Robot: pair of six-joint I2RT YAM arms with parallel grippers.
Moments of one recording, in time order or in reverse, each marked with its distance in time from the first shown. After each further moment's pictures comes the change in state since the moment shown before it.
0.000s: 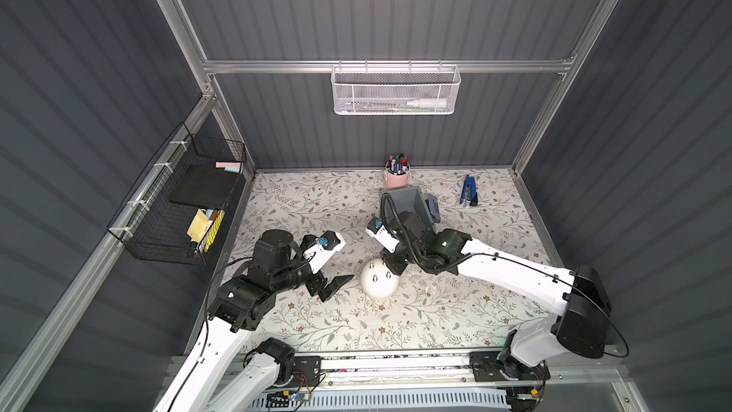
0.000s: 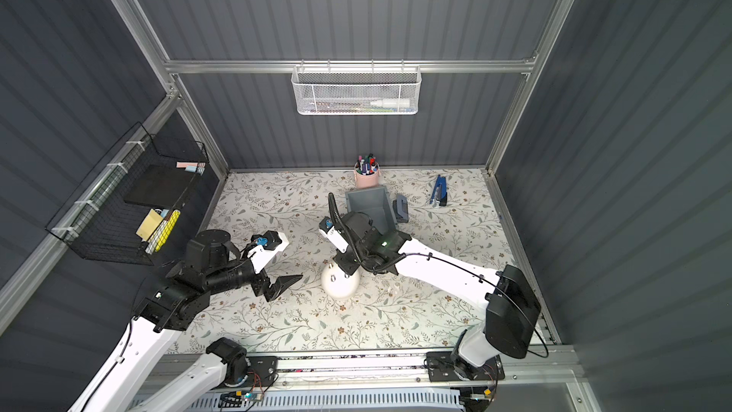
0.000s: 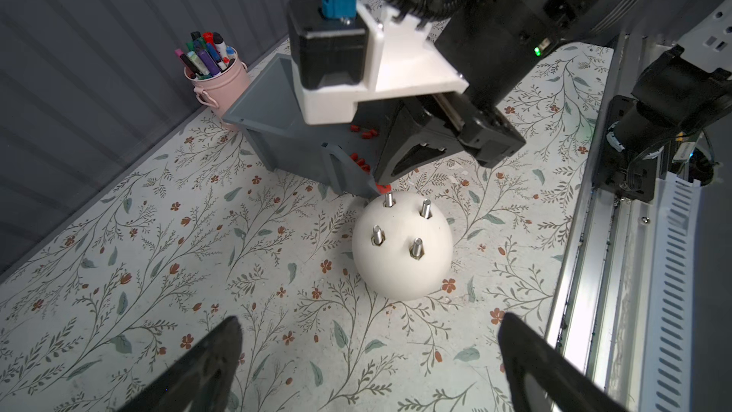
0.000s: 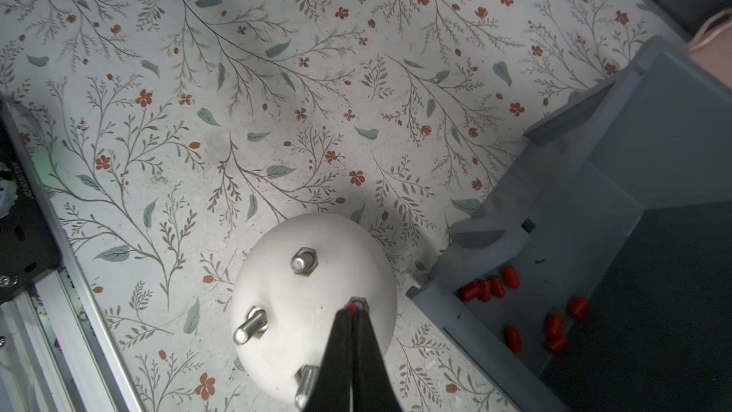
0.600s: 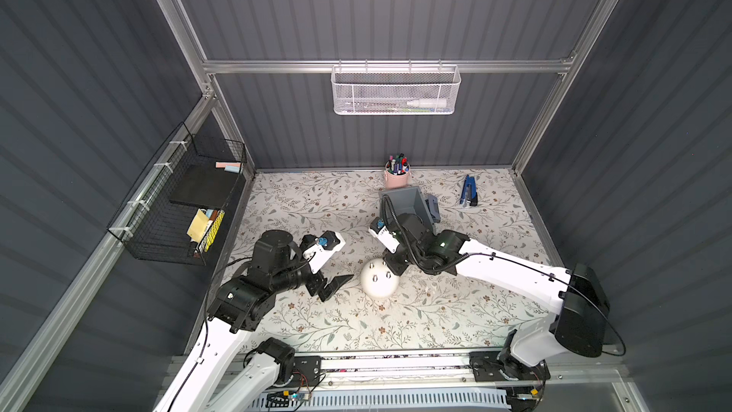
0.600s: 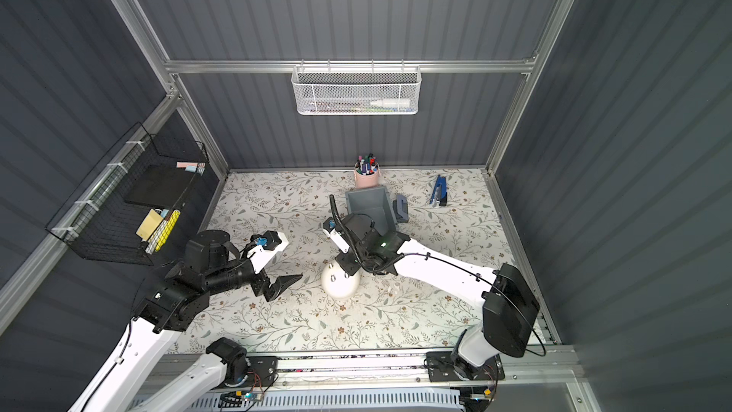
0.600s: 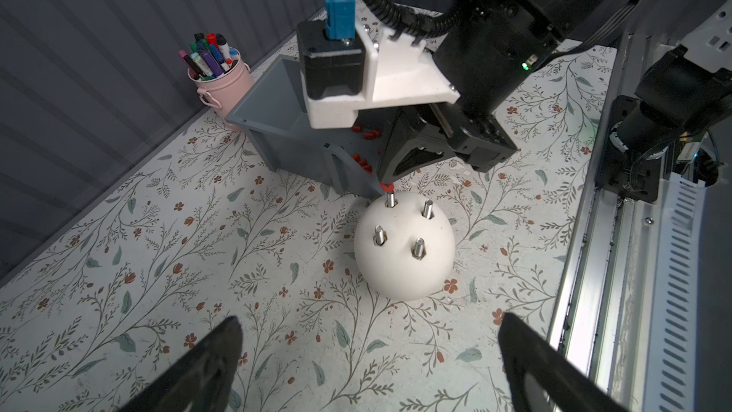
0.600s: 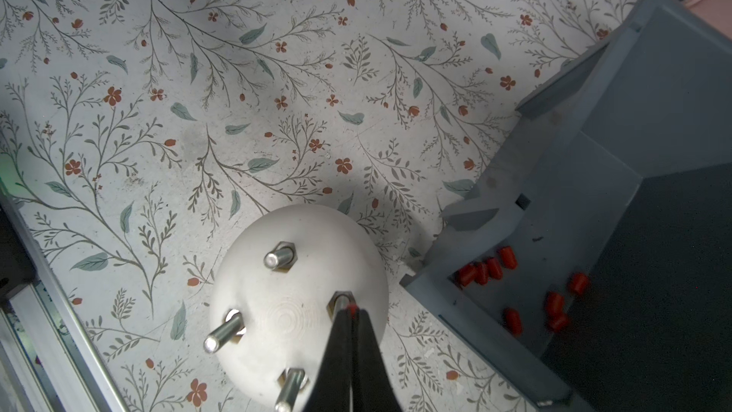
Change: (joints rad) left arm 0.000 -0.003 0.000 0.000 -0.003 0.000; right arm -0.007 0.002 -0.029 0.006 0.021 0.045
